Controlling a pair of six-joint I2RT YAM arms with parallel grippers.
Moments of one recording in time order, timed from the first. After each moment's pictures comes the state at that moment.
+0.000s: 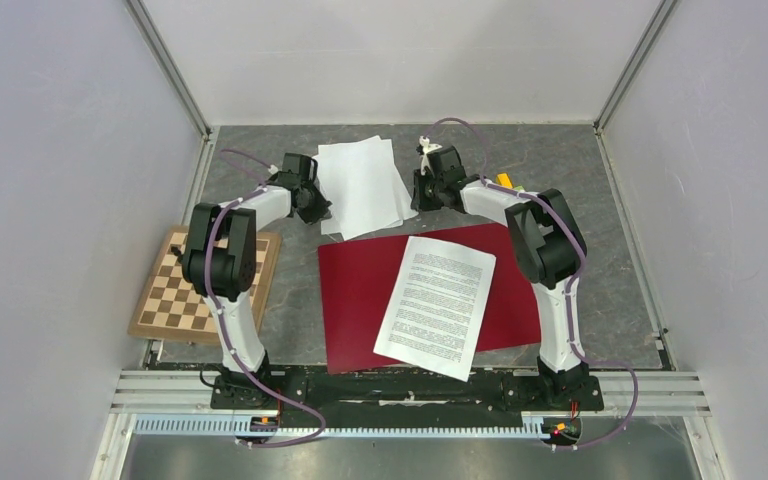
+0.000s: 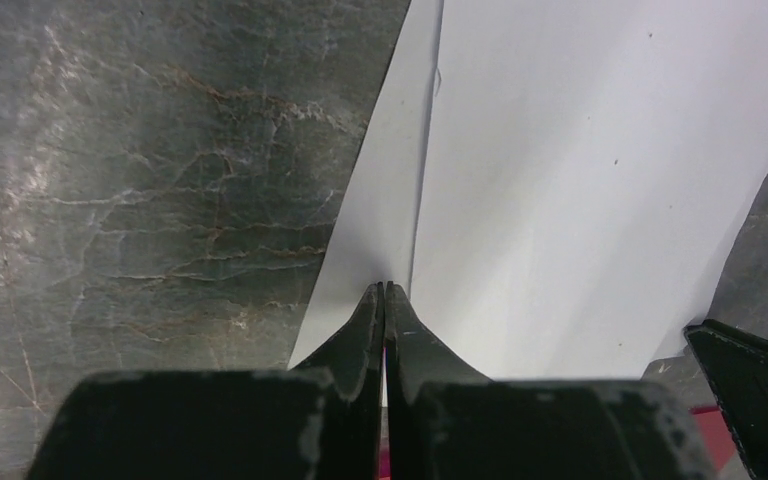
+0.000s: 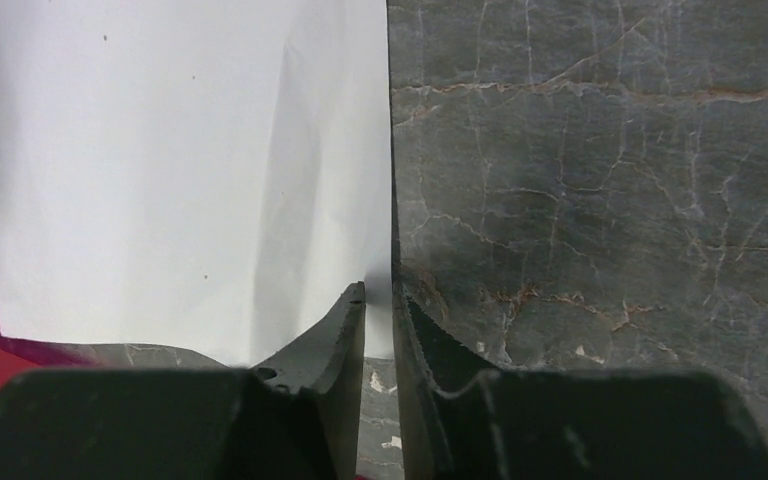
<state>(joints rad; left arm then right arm) -0.17 1.96 1.25 -0.26 0.05 -0.75 0.45 2.17 1.49 -0.10 -0.13 0.26</state>
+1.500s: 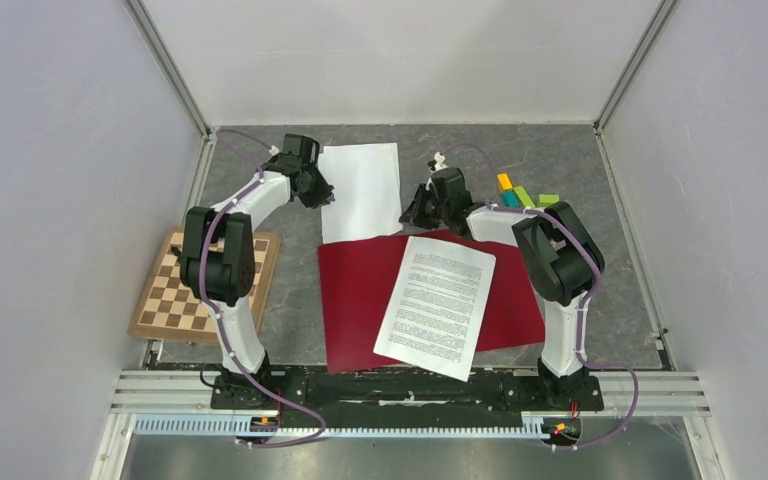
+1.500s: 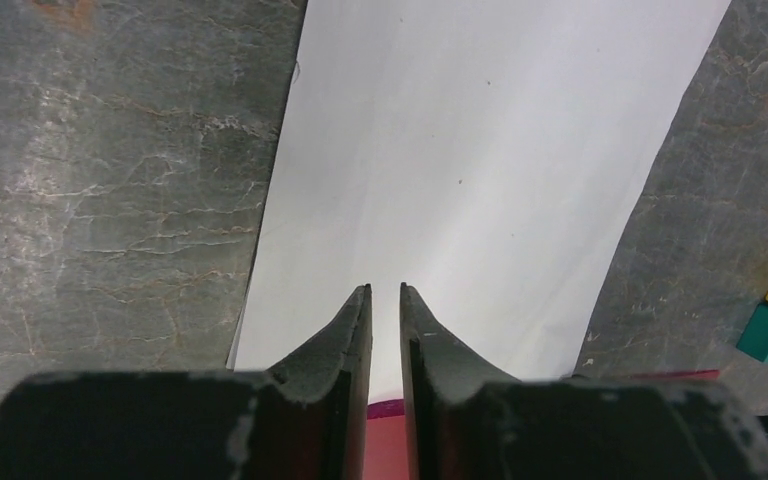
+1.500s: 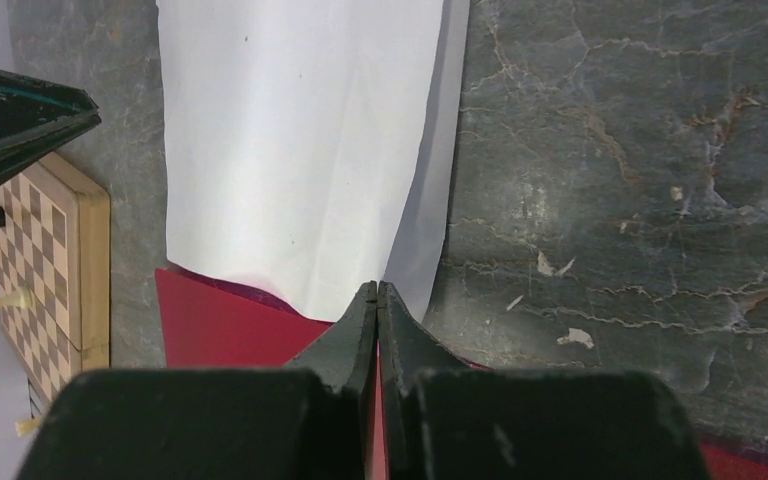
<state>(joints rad) -0.20 1.91 1.39 -0.42 0.03 -0.74 0.49 2.00 1.18 0.19 -0.24 0.65</state>
